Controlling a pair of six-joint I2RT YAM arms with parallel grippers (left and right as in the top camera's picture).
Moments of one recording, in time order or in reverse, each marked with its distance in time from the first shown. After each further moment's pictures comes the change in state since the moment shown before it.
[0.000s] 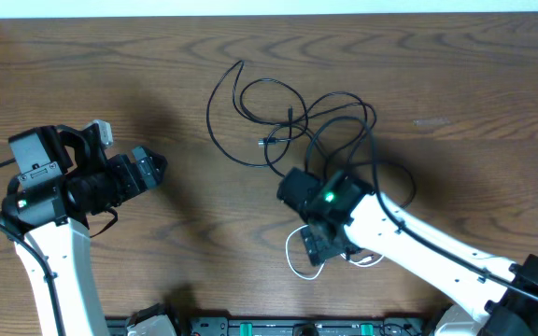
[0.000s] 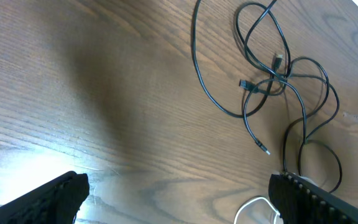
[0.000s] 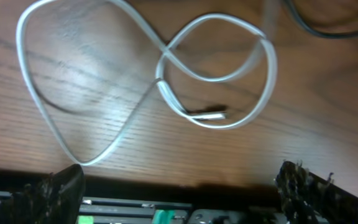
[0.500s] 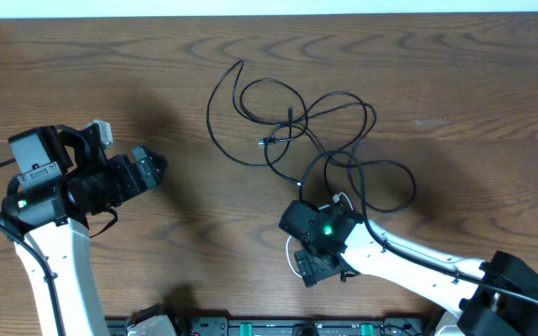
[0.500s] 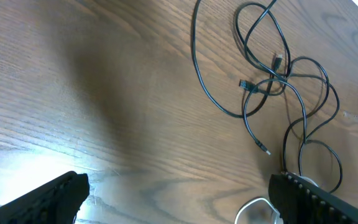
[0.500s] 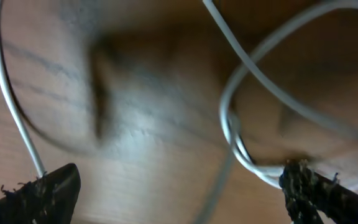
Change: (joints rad) left arm 0.000 -0.001 0.000 0.000 0.000 0.002; right arm 0.057 -0.002 -0.317 0.414 -0.069 0.008
